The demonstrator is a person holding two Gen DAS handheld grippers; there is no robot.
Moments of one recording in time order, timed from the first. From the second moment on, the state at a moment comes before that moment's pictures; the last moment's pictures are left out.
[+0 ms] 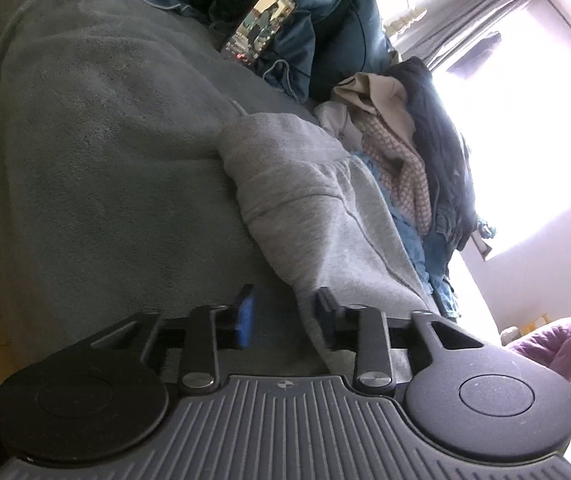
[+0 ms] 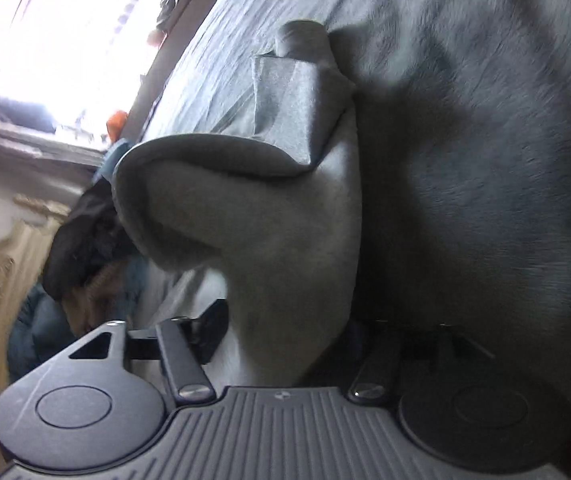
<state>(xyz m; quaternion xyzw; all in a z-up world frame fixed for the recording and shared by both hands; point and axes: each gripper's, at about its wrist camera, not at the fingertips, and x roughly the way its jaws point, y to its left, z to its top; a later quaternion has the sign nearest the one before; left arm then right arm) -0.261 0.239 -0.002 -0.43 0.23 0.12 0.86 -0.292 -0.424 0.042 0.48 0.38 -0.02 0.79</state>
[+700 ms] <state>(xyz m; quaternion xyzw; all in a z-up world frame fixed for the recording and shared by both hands) -0.324 0.276 0.155 -0.18 0.13 0.23 0.95 -0.252 -0.260 0.186 0.13 0.27 0.15 0.94</state>
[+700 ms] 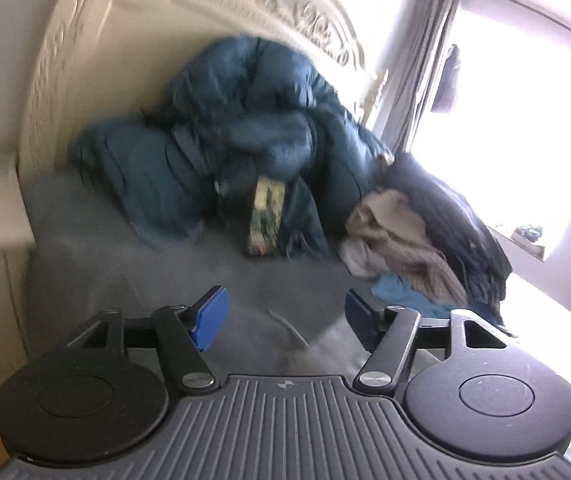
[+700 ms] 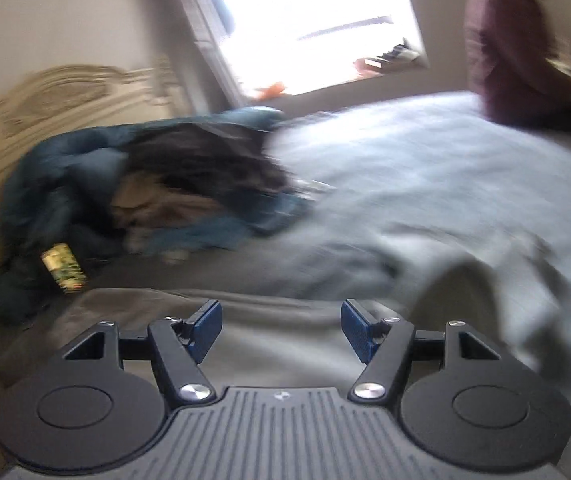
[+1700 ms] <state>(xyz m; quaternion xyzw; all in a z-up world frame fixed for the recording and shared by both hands) -0.222 0.239 0.019 -0.29 0.29 0.05 0.91 -0.066 0.061 0.149 -0.08 0.28 0.46 0.84</state>
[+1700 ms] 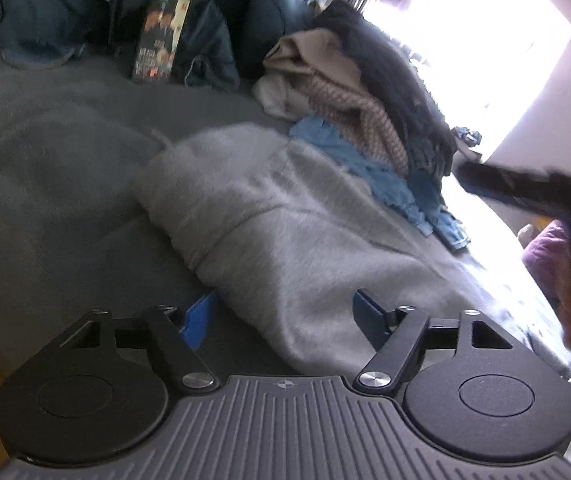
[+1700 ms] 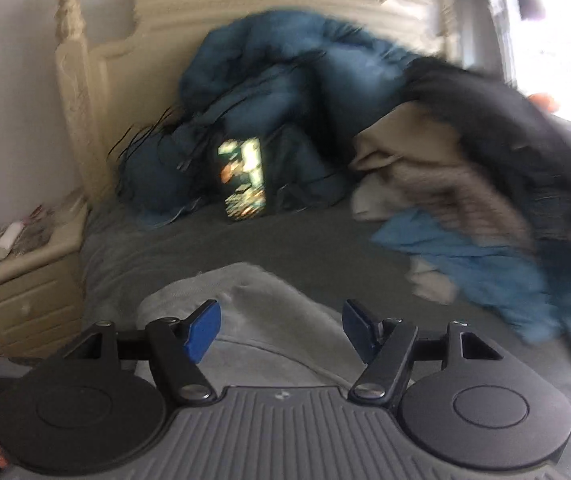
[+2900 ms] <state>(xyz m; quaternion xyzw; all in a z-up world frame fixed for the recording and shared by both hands) -0.230 0.264 -0.007 -0.32 0.25 -0.02 0.91 -0.059 0.133 0.108 -0.24 0.25 0.44 0.83</state>
